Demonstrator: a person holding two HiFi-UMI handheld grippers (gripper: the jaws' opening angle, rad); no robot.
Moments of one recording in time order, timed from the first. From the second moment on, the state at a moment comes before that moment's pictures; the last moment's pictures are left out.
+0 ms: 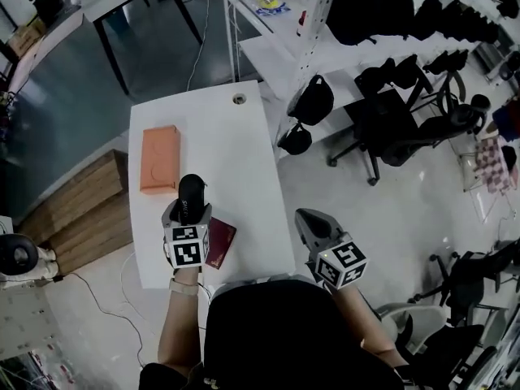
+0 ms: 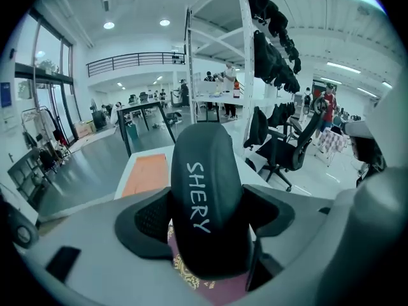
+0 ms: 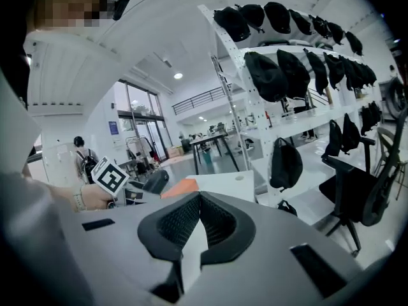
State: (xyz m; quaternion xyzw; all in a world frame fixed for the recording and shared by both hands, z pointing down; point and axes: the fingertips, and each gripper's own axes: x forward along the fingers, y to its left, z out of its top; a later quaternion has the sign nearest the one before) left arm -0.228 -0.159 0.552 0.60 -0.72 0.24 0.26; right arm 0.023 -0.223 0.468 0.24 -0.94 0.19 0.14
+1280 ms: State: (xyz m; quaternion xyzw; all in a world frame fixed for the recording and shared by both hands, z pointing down) left arm -0.201 -0.086 0.473 0.63 -0.74 0.15 0.20; right arm -0.051 -0.185 0.418 0.12 -0.98 0.09 0.15
